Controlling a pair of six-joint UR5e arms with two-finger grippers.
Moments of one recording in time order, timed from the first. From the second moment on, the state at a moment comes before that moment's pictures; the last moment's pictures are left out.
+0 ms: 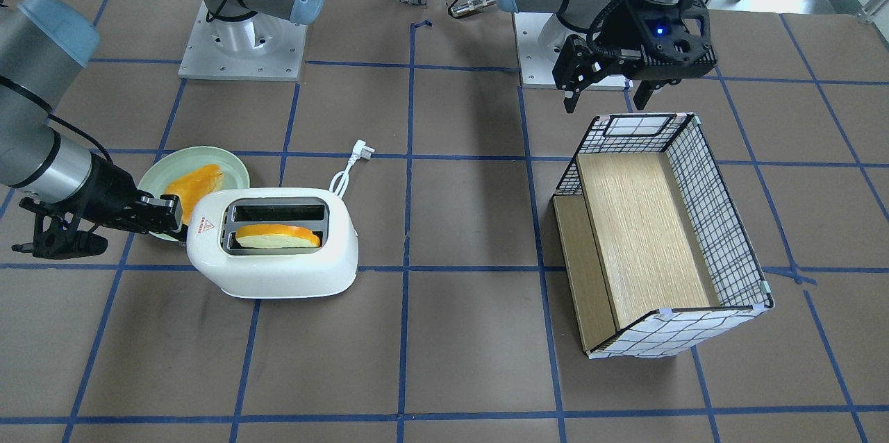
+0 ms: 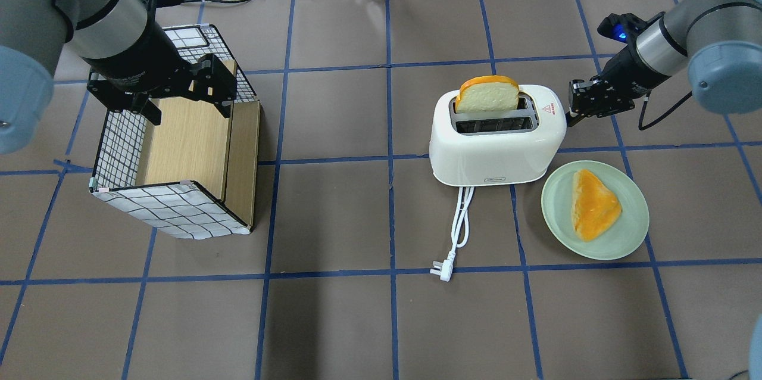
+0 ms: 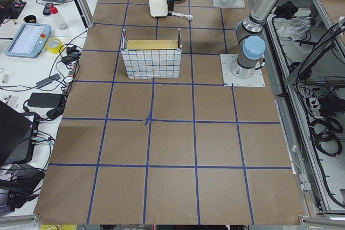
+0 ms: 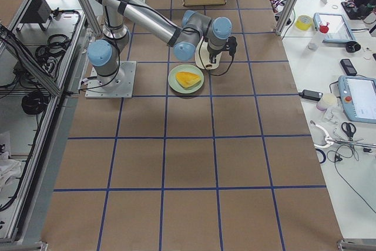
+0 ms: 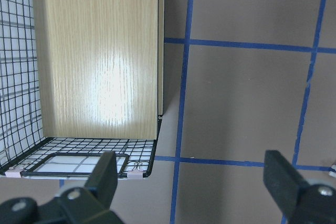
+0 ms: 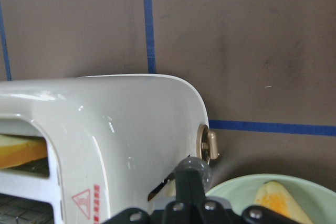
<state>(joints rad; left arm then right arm) -1.57 -1.47 -1.67 -1.51 1.59 -0.08 1.23 -1.34 1.82 -1.90 -1.22 -0.34</state>
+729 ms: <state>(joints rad) -1.57 -1.47 -1.67 -1.51 1.59 -0.08 1.23 -1.32 1.82 -1.91 -1.23 -0.34</state>
